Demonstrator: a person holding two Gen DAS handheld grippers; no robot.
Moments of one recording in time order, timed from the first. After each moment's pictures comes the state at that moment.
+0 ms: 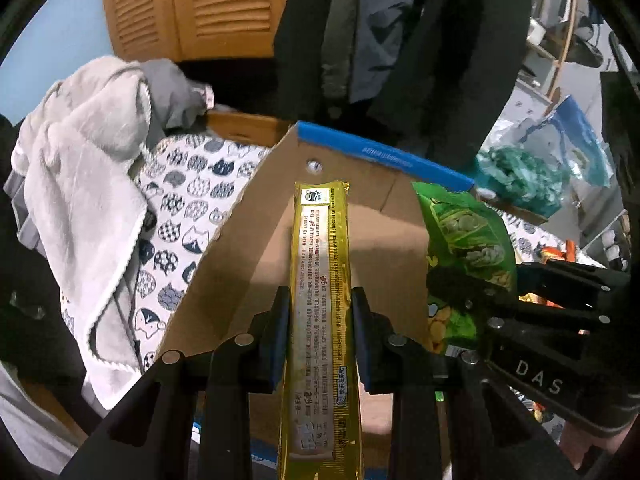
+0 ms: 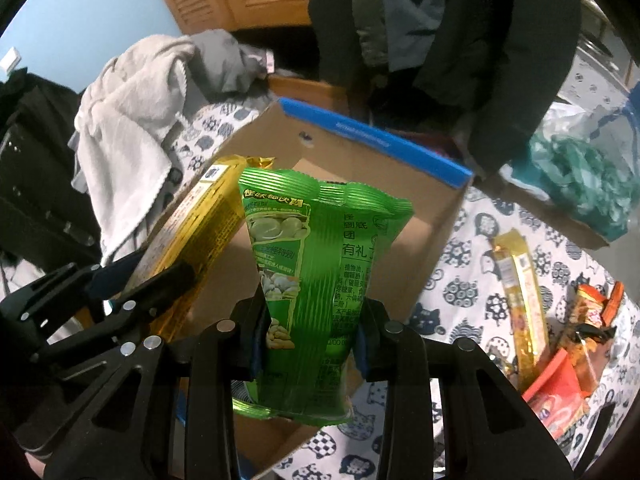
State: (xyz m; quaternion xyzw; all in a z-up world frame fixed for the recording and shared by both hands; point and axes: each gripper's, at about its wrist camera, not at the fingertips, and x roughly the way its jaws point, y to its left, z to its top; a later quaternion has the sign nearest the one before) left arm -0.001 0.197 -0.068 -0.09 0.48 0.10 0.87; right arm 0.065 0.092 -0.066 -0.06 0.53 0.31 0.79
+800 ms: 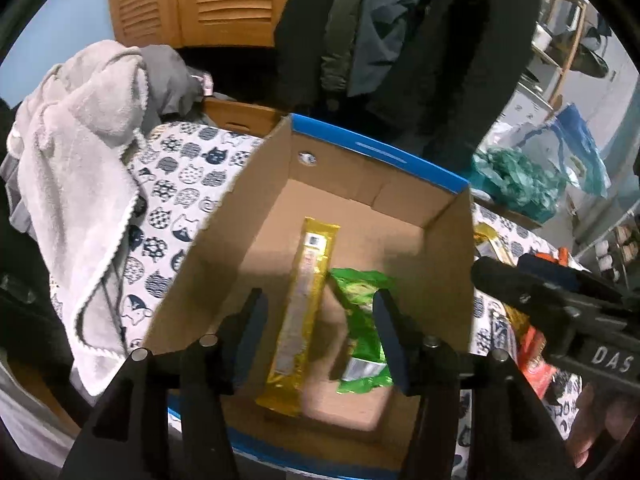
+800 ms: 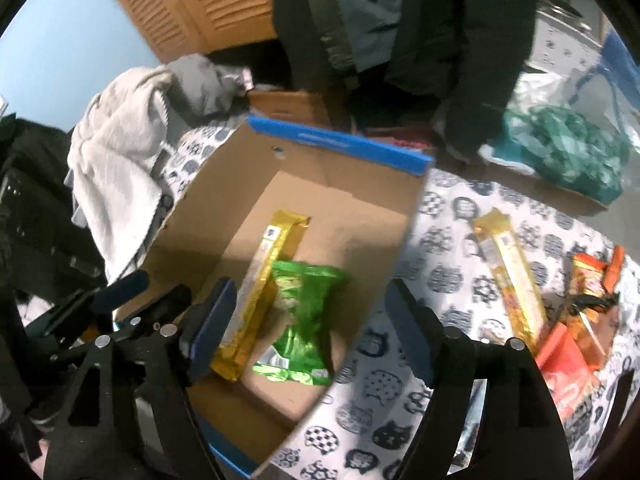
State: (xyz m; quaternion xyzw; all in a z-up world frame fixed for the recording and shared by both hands) left arm 0.003 0.188 -0.066 -0.12 0.48 0.09 0.86; right arm 0.071 0.042 -0.051 0.00 0.53 0.26 0.81
